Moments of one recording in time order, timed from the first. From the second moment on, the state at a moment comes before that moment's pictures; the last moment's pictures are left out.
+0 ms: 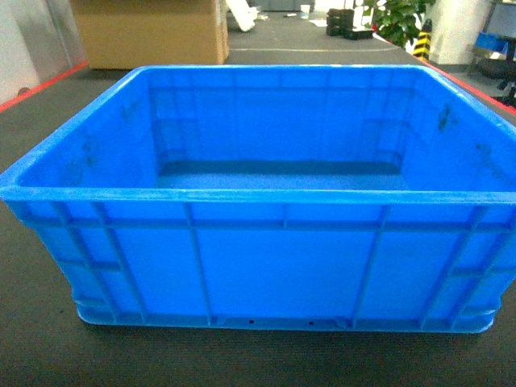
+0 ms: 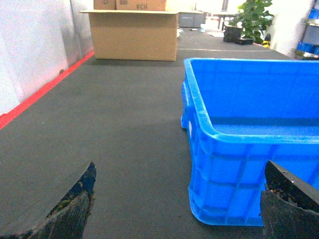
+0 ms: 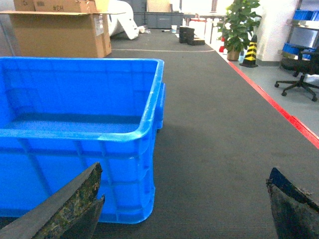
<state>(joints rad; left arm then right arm) 0.00 0.01 0.02 0.00 0.00 0.00 0.00 0.00 0.01 -0.01 0.00 0.01</state>
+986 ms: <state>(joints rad) 0.00 0.01 0.02 0.00 0.00 0.00 0.00 0.00 0.01 -0.01 0.00 0.01</state>
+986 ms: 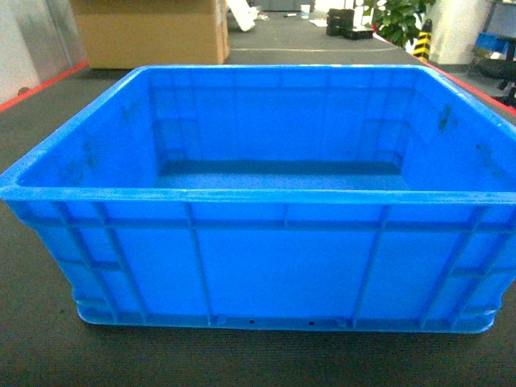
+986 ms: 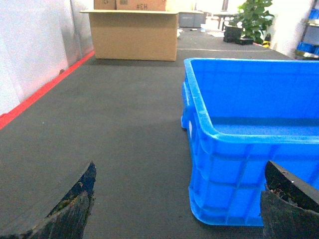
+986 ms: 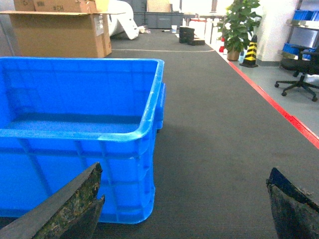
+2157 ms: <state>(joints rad) 0.00 0.01 0.02 0.00 0.00 0.00 0.00 0.00 0.01 -0.01 0.00 0.01</state>
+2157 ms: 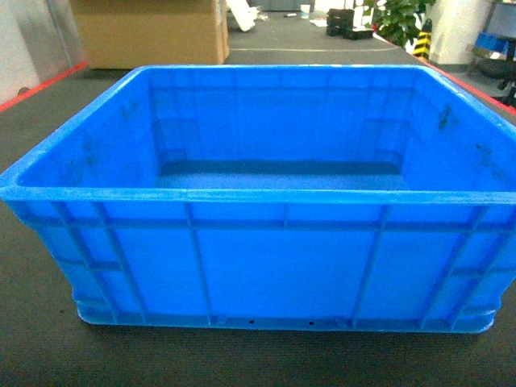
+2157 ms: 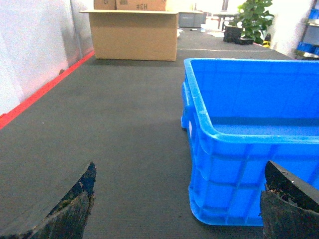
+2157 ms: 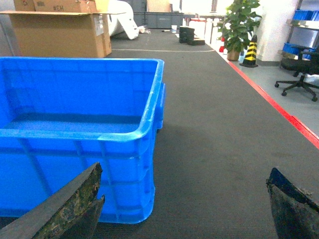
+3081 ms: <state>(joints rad) -0.19 1.35 0.59 0.58 -0.11 0.03 0.01 1.27 0.74 0.17 -0.01 0.14</state>
